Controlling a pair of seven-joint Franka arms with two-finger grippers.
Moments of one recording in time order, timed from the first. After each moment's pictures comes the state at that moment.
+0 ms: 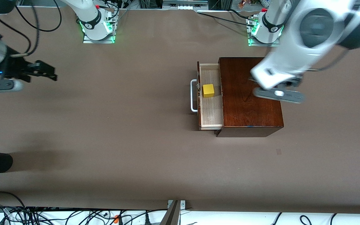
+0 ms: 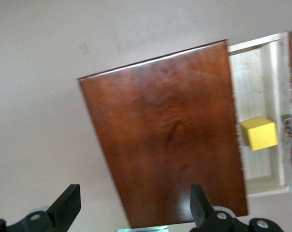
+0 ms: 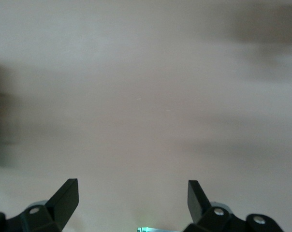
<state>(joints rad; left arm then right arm) -0.02 0.31 -0.37 -1.27 0.16 1.34 -0.14 0.32 0.13 -0.18 -1.45 0.10 1.47 0.03</state>
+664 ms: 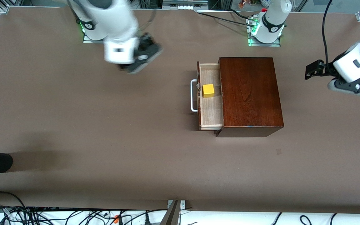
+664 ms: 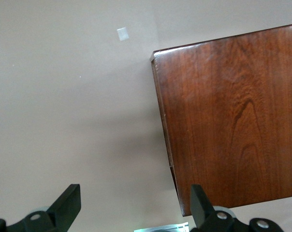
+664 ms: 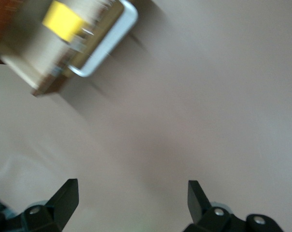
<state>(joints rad) -0.01 0.01 -0.03 -1.65 -0.01 1.52 0.11 0.67 0.27 0.07 -1.45 0.08 1.67 -0.12</state>
